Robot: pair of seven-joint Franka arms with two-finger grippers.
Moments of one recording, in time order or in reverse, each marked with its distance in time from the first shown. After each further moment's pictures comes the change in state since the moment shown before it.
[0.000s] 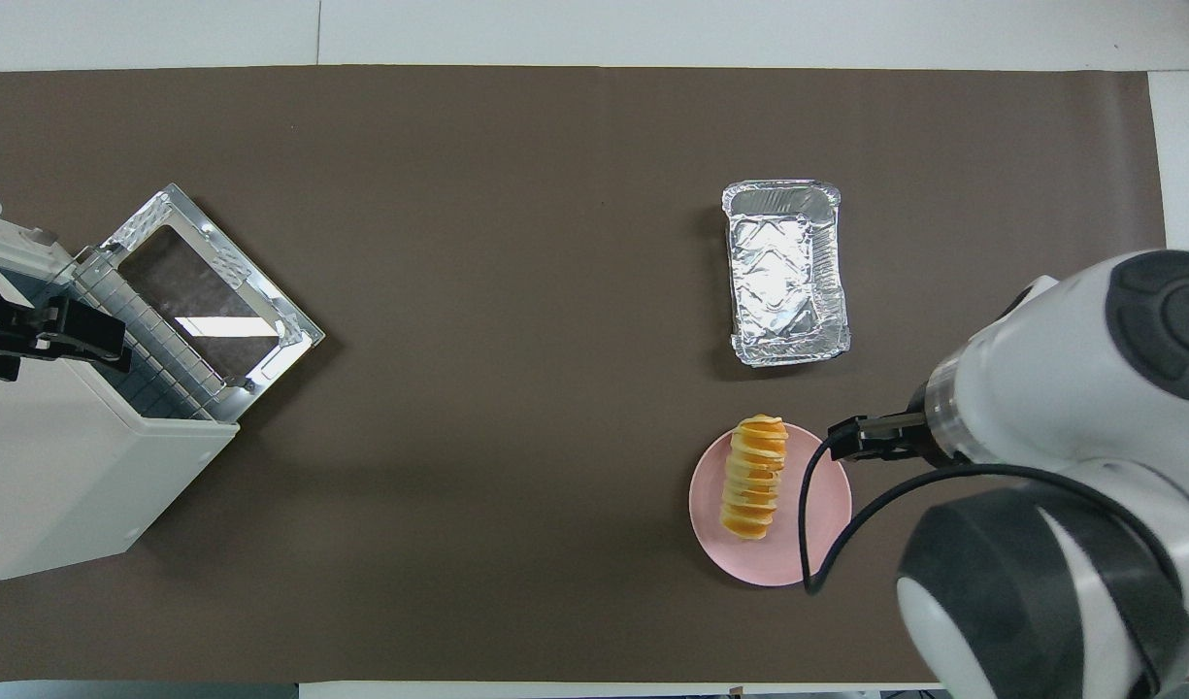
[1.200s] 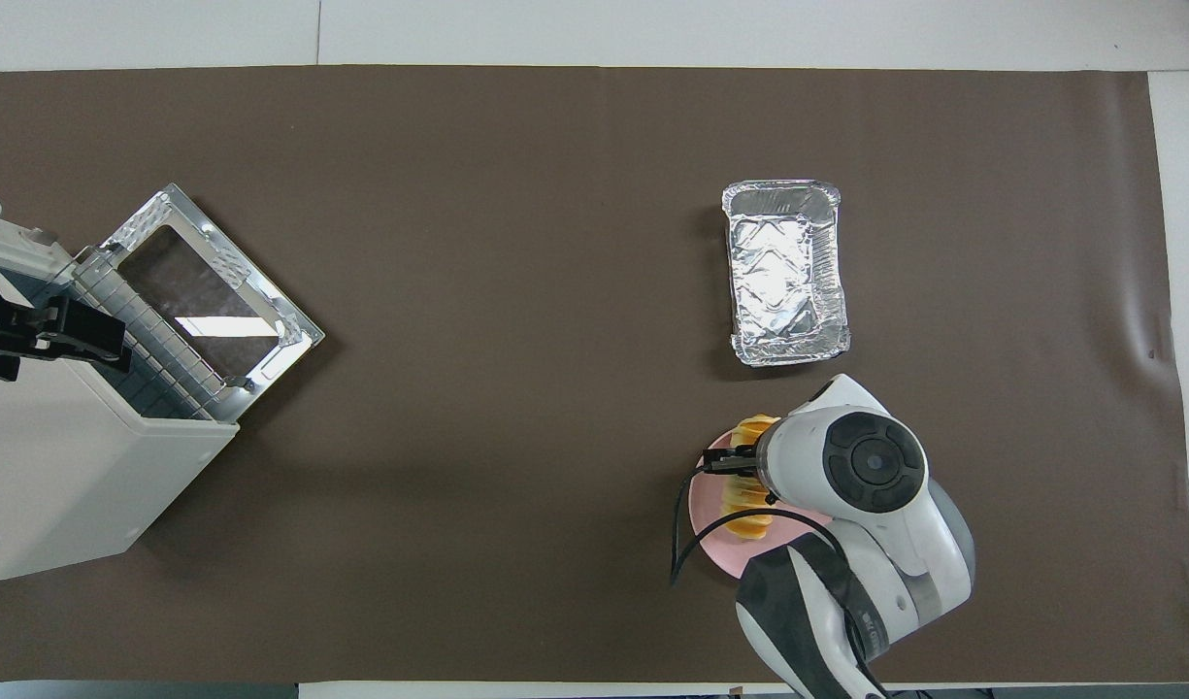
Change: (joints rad) left arm 0.000 0.000 0.000 0.000 0.000 0.000 0.000; right arm 0.121 0.137 -0.013 -0.426 0.033 0.713 0.129
